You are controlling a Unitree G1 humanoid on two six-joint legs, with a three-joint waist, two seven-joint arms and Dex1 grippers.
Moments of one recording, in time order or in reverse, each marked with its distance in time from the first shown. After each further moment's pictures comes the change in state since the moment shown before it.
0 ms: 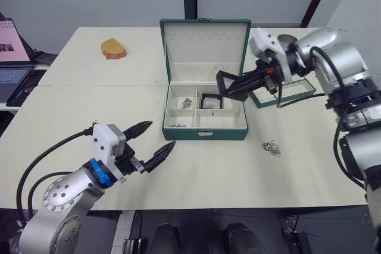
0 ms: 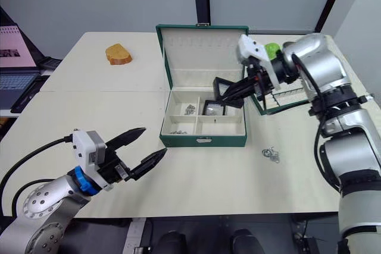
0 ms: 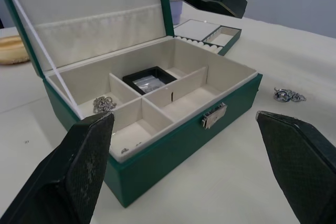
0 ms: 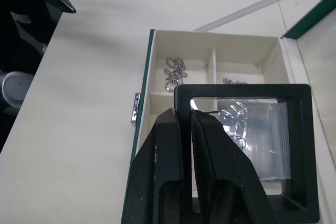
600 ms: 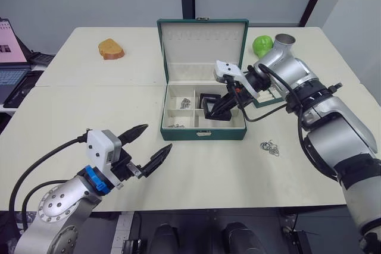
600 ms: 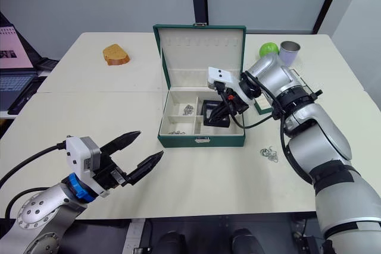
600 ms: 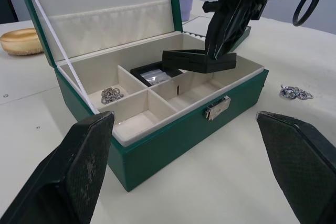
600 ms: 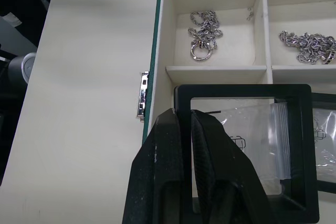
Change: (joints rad) left arm 0.062 -0.002 0.005 -0.041 0.000 -0.038 0.041; right arm -0.078 0.201 0.193 0.294 -0.109 -0.003 0.001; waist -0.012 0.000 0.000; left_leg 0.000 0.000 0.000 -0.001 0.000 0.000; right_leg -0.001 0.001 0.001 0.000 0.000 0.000
